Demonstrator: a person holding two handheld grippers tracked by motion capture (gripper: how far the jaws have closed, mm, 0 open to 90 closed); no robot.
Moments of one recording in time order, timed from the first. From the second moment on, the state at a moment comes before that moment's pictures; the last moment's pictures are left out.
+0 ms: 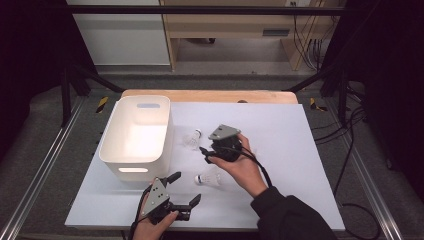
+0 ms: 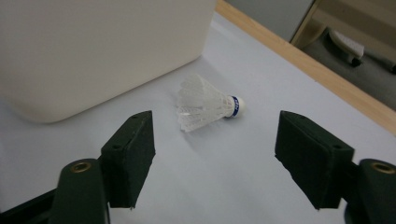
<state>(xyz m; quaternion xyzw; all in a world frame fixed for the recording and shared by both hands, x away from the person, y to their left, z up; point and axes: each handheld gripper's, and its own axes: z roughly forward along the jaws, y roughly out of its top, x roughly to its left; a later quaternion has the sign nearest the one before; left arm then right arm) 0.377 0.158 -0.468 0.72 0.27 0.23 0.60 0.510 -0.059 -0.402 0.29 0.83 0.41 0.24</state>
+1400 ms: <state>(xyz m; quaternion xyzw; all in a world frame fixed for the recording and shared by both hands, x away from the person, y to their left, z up) 0.383 0.162 -0.474 0.73 0.28 0.22 0.59 0.466 -0.152 -0.428 0.32 0.81 0.45 0.19</state>
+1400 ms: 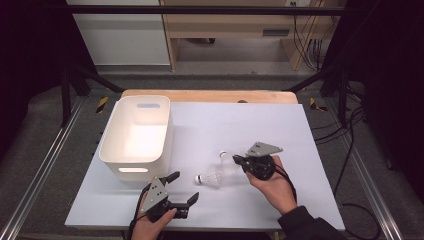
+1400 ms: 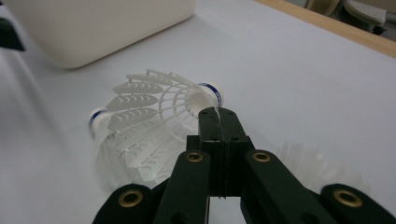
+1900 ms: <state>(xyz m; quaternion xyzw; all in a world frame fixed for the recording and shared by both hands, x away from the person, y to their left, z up) 0.388 0.161 -0.479 0.75 0.29 0.20 0.57 0.444 -0.150 -0.465 0.27 0.83 0.48 0.13</state>
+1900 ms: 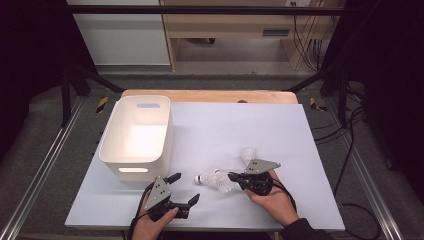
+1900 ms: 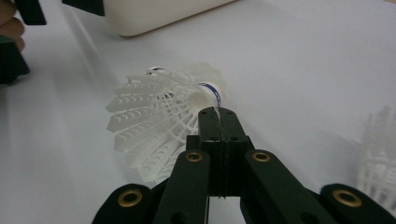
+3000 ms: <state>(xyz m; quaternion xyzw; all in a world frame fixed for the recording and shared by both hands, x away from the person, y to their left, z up) 0.388 0.157 -0.481 0.76 0.28 0.20 0.56 0.429 -0.158 -0.470 0.29 0.84 0.42 0.17</state>
